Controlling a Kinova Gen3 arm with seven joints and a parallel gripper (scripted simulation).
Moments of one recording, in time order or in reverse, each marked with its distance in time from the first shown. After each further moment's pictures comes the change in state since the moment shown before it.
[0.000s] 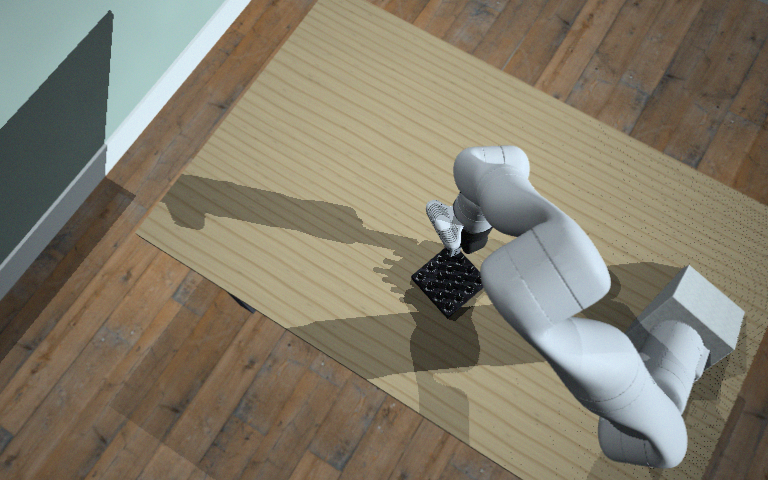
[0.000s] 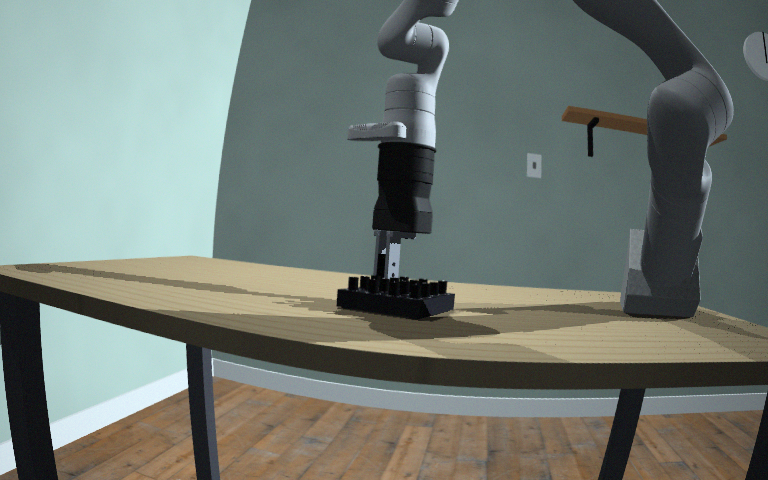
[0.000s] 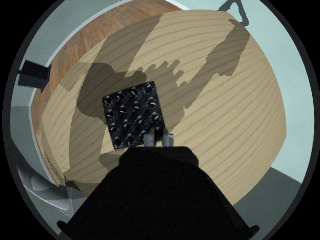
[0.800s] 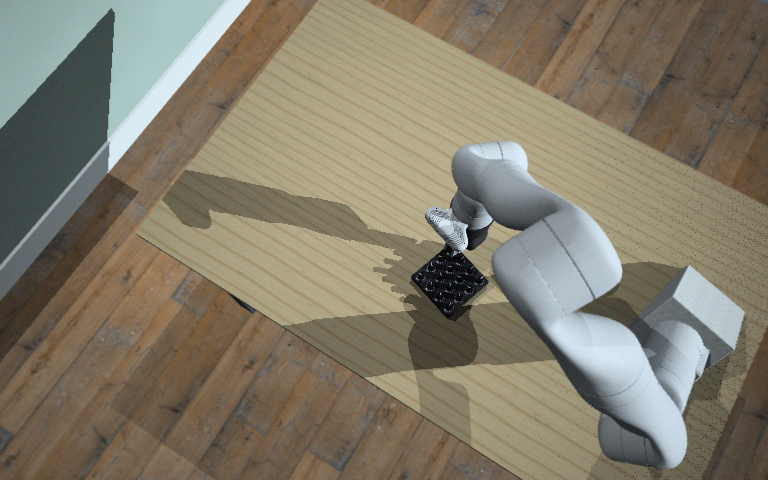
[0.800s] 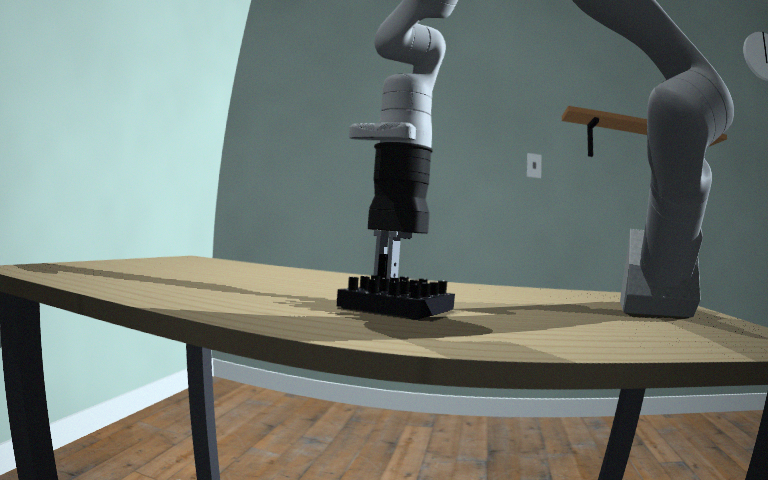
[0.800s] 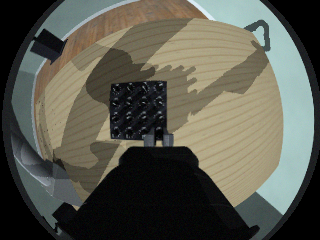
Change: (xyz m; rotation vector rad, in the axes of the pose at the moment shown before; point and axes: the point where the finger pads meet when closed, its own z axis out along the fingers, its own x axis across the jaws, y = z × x) arm 0.000 0.000 0.000 0.003 0.000 -0.244
